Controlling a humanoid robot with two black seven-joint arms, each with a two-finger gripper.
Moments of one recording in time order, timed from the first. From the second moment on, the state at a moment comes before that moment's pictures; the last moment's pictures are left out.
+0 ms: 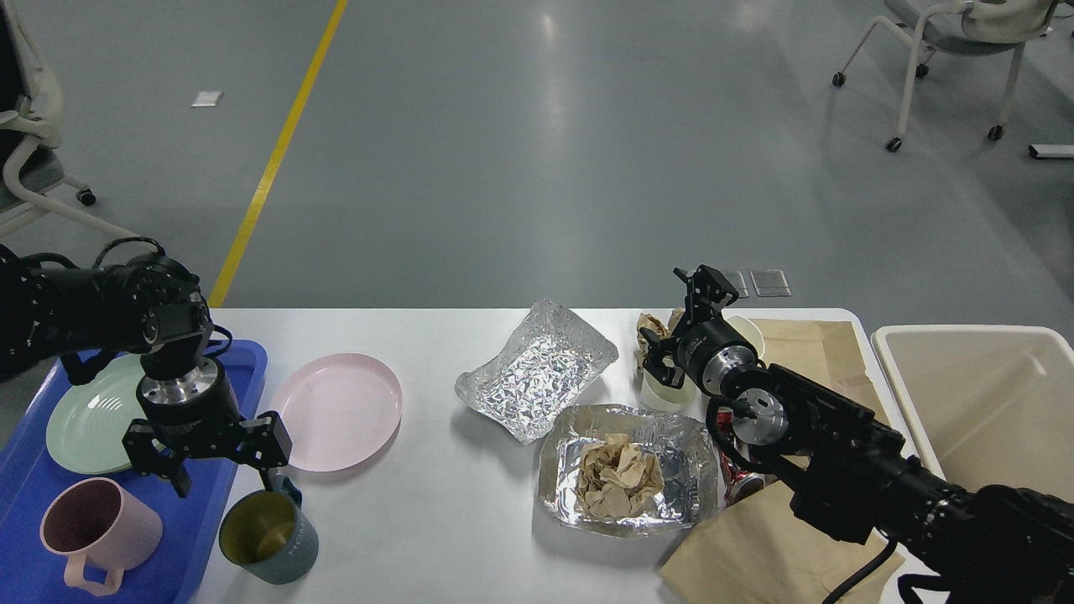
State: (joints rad) left arm -1.45 0.25 1.26 -0.80 0.11 -0.96 0.03; right arm 0.72 -0.08 0.48 0.60 0.05 0.01 0.21
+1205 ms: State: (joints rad) left arm -1.50 0.30 1.26 -0.86 0.11 -0.96 0.05; right arm 0.72 -0.08 0.48 0.60 0.05 0.01 0.21
